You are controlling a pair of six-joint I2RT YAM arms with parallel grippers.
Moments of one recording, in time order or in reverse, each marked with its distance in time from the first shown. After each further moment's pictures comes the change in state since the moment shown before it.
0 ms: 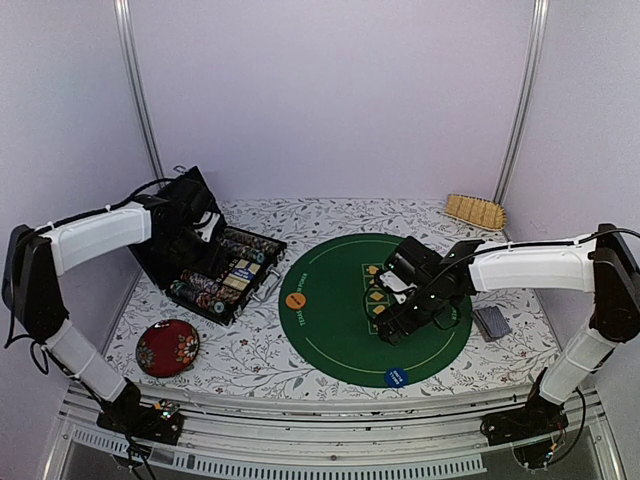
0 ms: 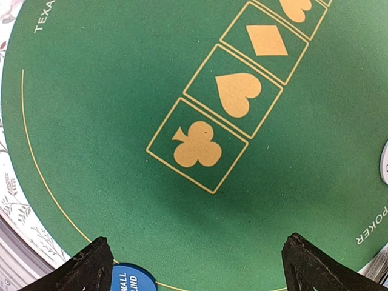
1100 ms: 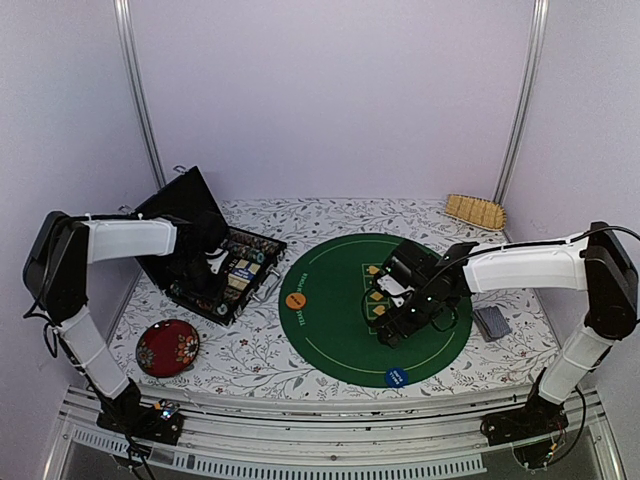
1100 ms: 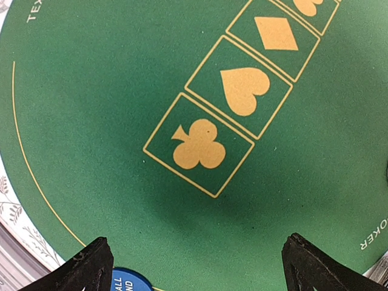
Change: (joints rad) left arm -0.031 0.160 -0.088 -0.033 -0.007 -0.038; right arm 0.000 0.033 0.000 0.012 -0.004 -0.022
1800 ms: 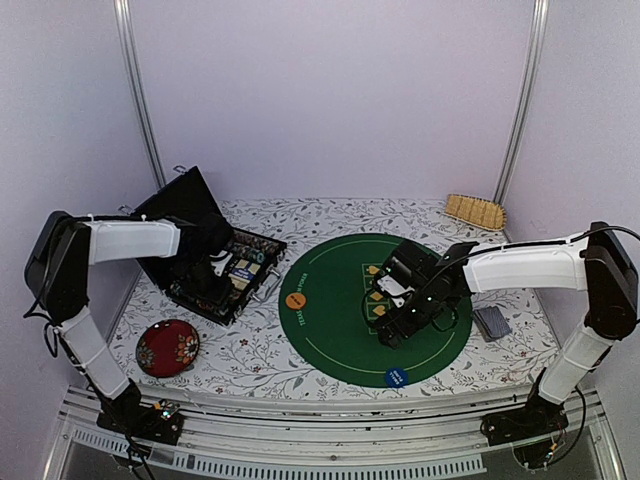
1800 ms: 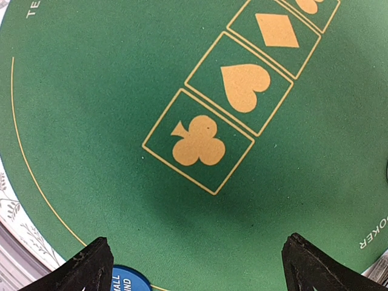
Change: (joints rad) left arm -0.032 -0.003 -0.001 0.000 -0.029 -0.001; right arm 0.000 0.000 0.001 -0.011 0.000 -0.009
